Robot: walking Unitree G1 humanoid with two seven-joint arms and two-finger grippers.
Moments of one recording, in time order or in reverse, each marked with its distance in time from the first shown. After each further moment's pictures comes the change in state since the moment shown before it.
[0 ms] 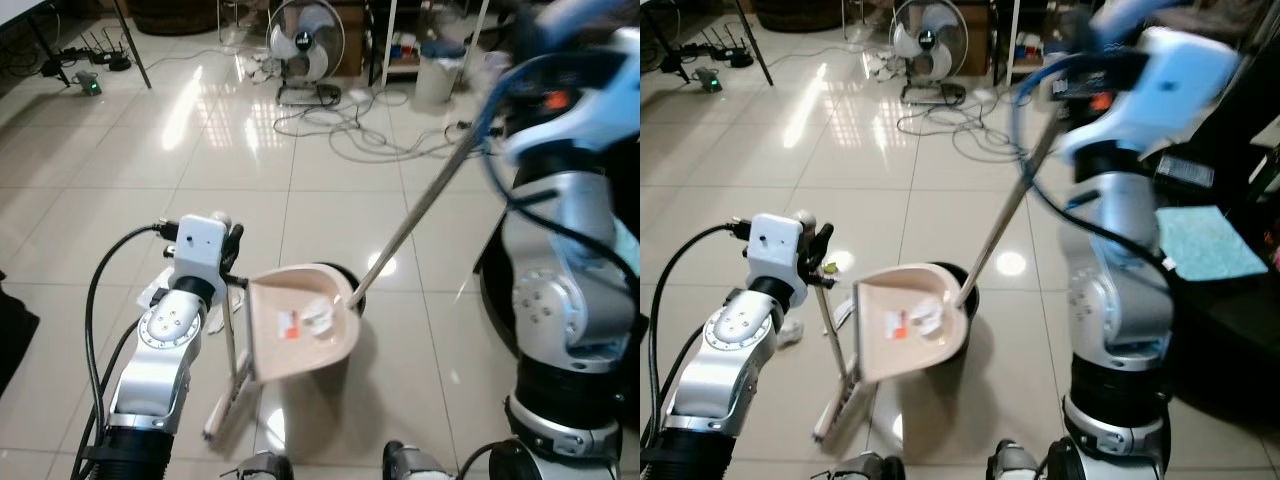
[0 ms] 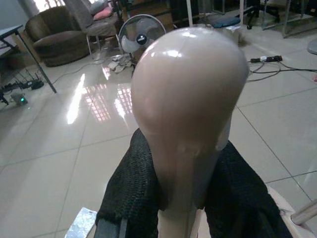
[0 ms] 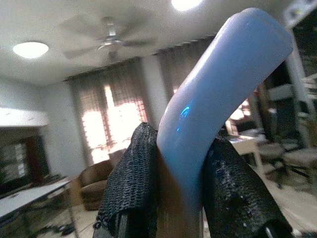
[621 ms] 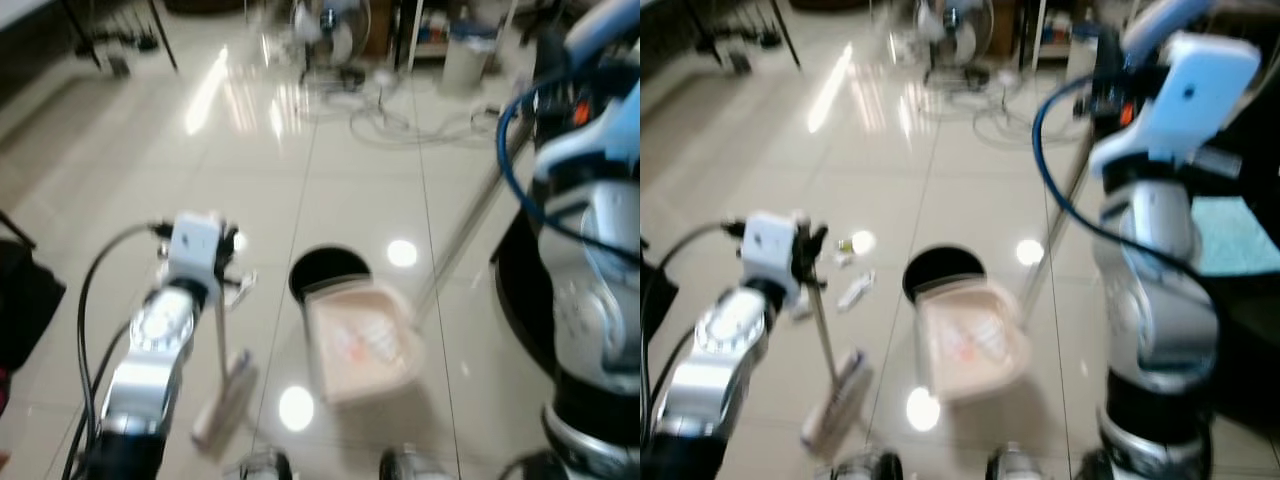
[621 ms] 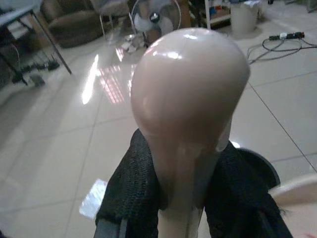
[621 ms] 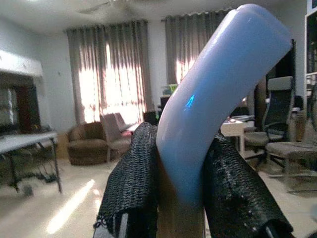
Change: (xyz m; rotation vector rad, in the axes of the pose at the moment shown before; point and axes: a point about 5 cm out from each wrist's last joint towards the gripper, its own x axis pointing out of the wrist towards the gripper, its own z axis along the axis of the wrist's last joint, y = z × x) left arm -0.006 0.006 -0.009 0.019 0.041 -0.002; right arm -0.012 -0.018 0.006 -0.219 0.107 0.028
